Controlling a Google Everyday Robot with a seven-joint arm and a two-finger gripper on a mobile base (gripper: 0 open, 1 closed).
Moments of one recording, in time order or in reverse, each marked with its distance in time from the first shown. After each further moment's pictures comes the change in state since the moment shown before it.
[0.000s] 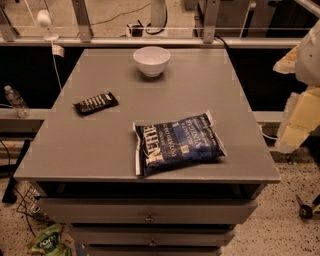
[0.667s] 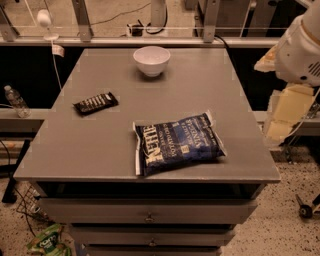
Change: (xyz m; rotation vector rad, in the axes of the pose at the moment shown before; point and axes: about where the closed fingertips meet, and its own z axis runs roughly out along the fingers) arm -0.018 -0.010 0.016 -0.027 -0.002 -0.083
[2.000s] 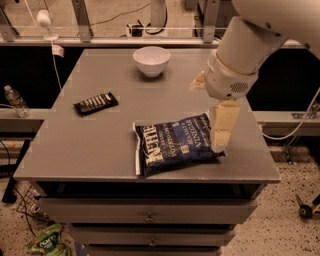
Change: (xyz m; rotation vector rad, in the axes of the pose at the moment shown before) arm -0.087 -0.005 0.096 -0.169 -0.097 -0.317
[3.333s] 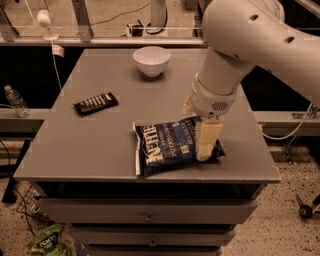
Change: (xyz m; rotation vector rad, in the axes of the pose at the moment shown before) arm -0.001 0.001 0.056 -0.061 0.047 0.007
